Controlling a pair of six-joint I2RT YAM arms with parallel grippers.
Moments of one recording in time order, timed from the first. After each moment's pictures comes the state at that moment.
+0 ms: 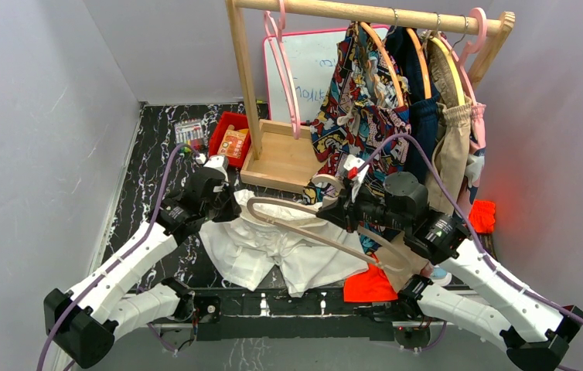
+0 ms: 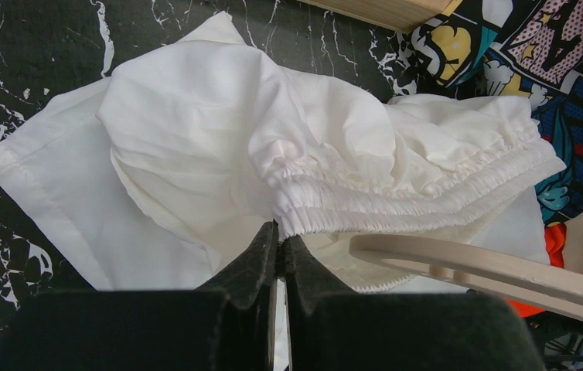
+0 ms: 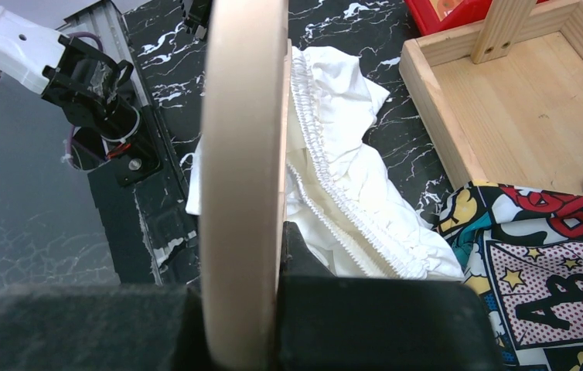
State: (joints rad) left arm -0.59 0.98 0.85 -0.66 -0.12 -0.57; right arm 0.82 0.79 0.88 -0.38 -0.37 0.08
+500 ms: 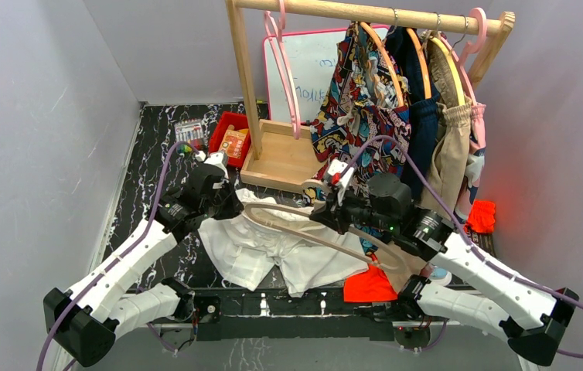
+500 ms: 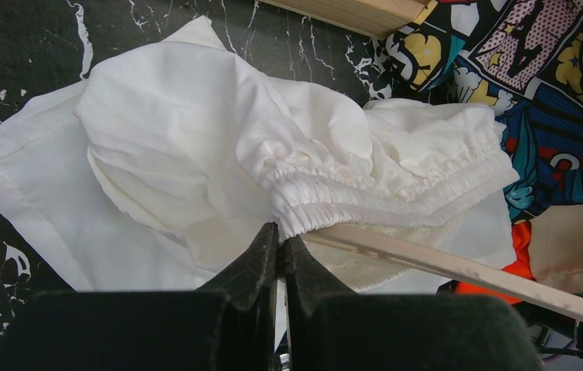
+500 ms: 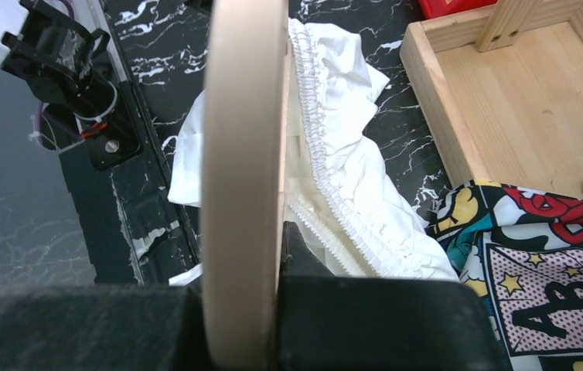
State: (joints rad) left arm -0.59 0.99 0.89 -0.67 -0.08 -0.60; right arm 0.89 0.85 0.88 -0.38 -0.31 0.03
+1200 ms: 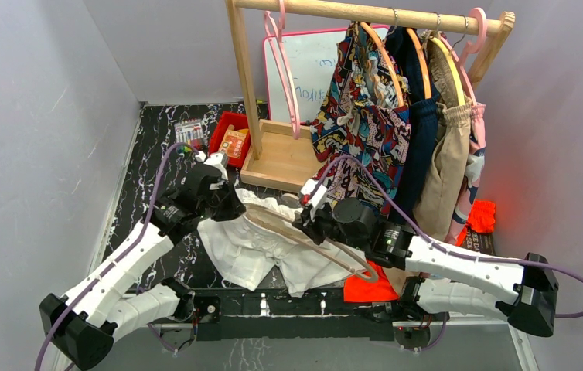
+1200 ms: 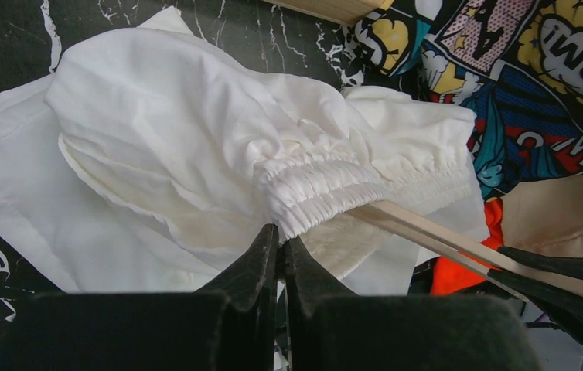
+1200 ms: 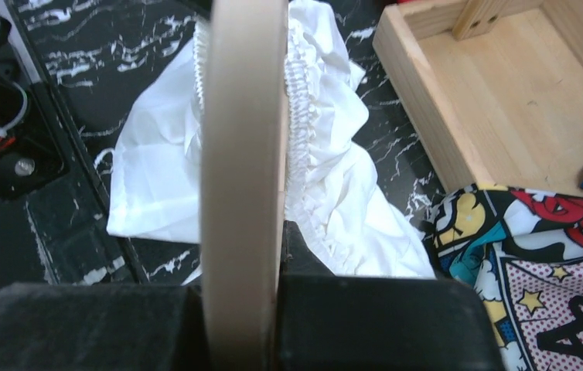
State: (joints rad) left arm -0.59 0.97 0.90 -0.69 -0.02 -0.61; right arm 1.14 0.99 0.71 -0.08 0.07 0.04
